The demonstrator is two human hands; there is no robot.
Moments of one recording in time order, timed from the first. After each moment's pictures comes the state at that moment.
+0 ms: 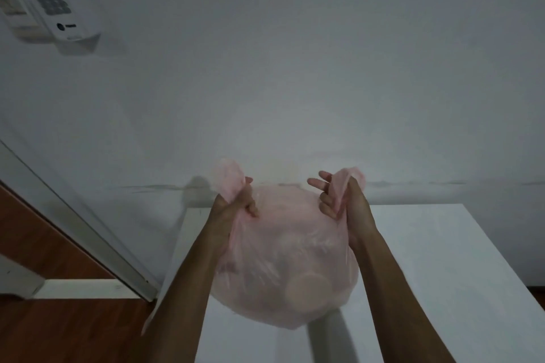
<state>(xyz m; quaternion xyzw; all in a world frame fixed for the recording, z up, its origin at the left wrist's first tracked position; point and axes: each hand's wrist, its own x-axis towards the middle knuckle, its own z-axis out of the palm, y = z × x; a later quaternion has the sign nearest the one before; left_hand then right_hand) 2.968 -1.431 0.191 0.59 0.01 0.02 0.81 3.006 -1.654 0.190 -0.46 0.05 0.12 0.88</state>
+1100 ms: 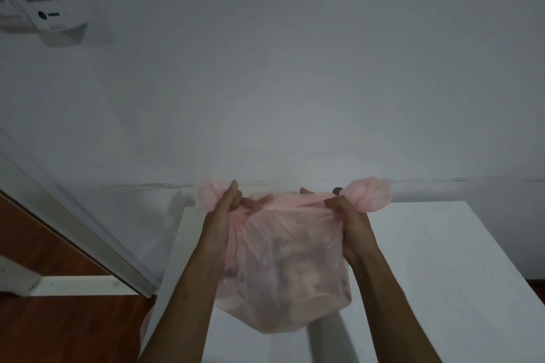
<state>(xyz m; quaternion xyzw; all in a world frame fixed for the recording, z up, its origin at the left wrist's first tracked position) 2.959 -1.436 0.193 0.45 0.12 -0.05 0.88 2.976 -1.644 0.190 -0.40 0.06 0.13 0.90</state>
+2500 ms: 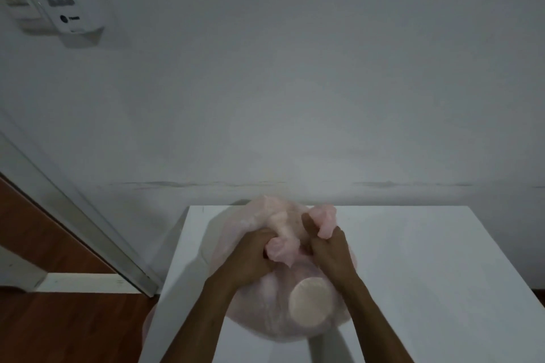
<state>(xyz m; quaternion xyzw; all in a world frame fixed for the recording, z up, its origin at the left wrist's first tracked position) 2.940 -1.446 0.145 0.92 -0.07 -0.09 0.38 2.952 -1.624 0.149 -0.77 0.05 0.06 0.64</state>
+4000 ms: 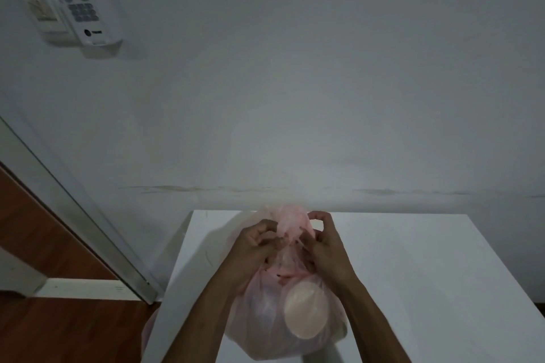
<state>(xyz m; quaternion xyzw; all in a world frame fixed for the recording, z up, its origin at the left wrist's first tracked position) 2.917 -1.454 0.175 0.68 0.03 -0.08 0.73 2.942 -1.619 0.158 -0.74 -0.01 0.09 0.67</state>
